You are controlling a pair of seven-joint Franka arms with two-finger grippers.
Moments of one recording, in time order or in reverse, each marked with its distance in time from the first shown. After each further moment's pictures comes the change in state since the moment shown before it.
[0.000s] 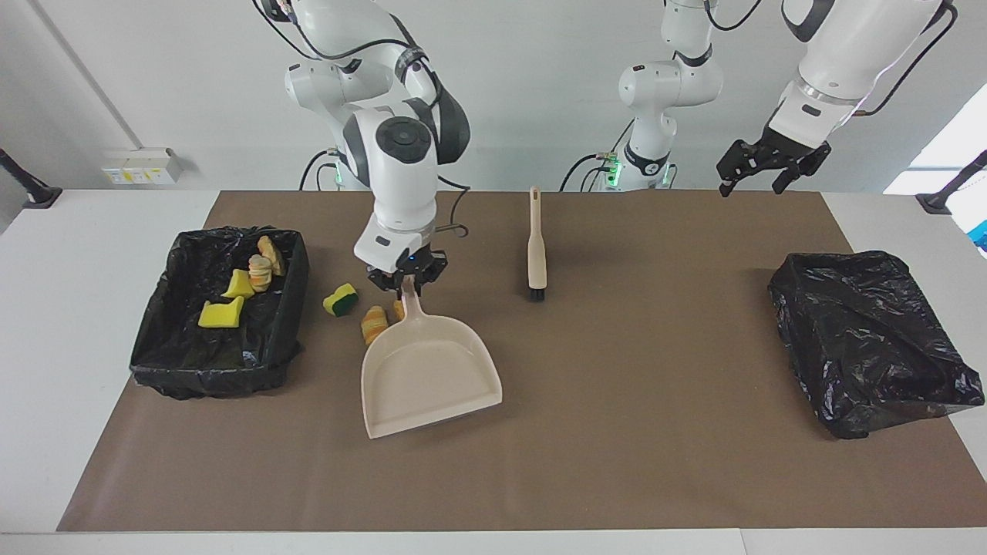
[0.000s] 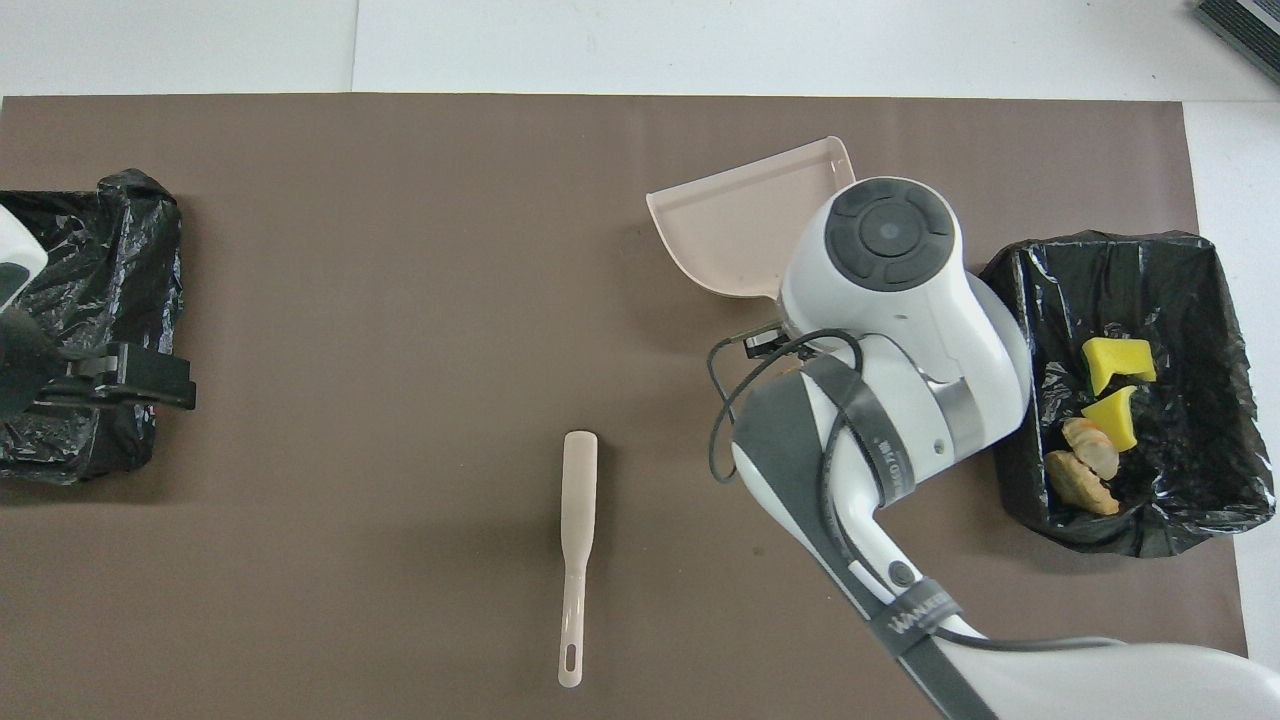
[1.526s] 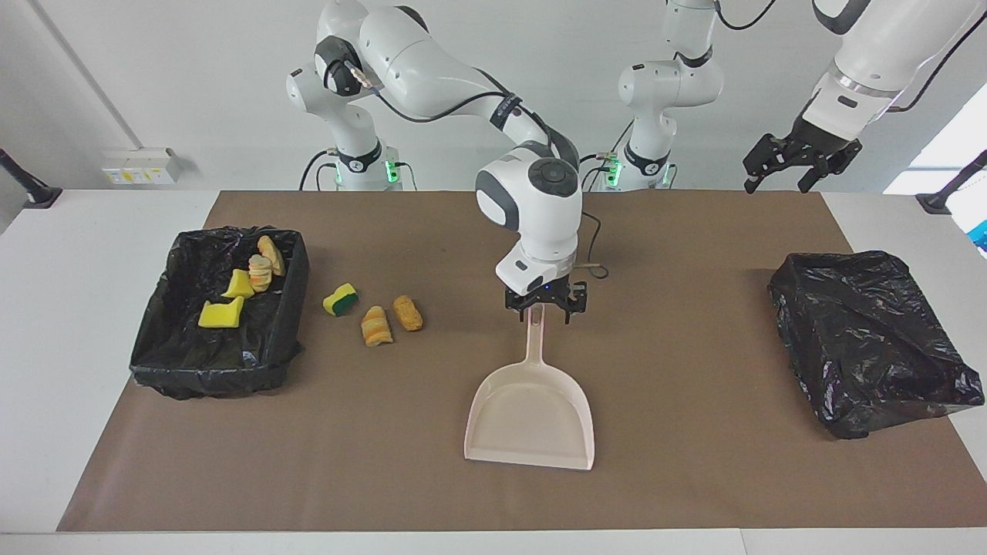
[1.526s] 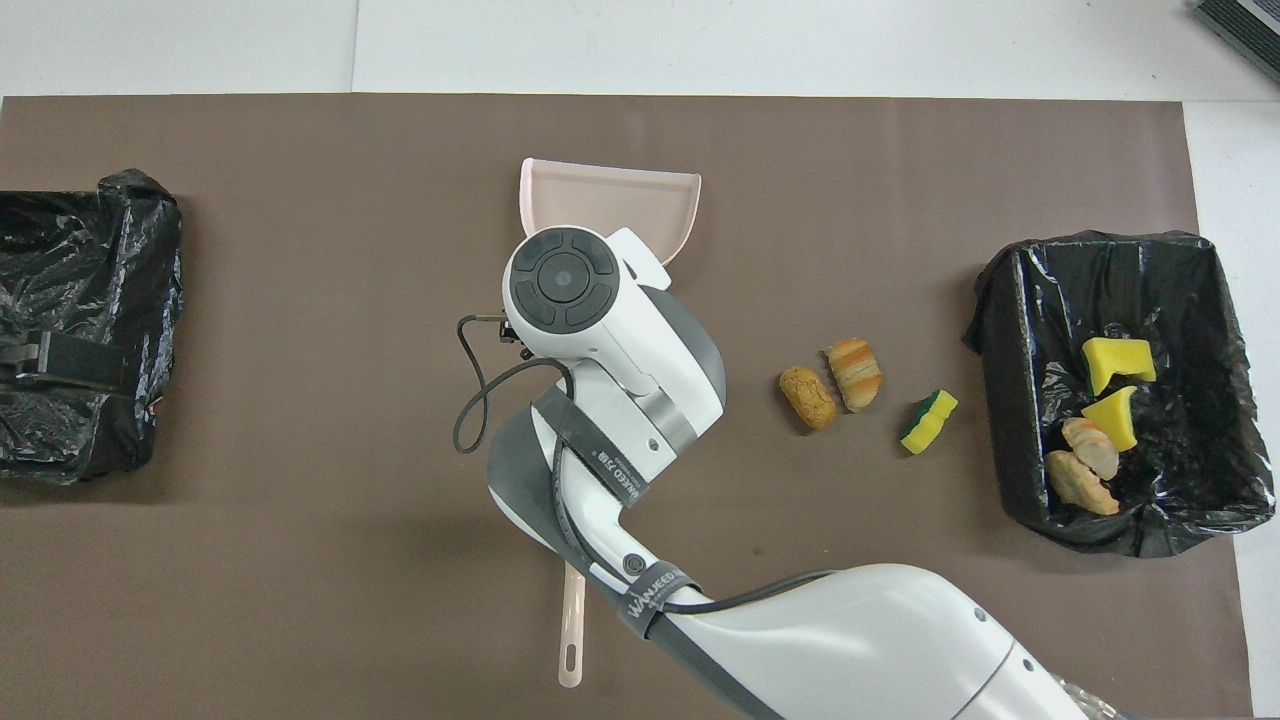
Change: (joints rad) left arm -0.014 0.017 0.104 0.017 0.000 0.017 0.097; right arm 0.212 0.318 0.046 0.354 0.046 0.075 0.505
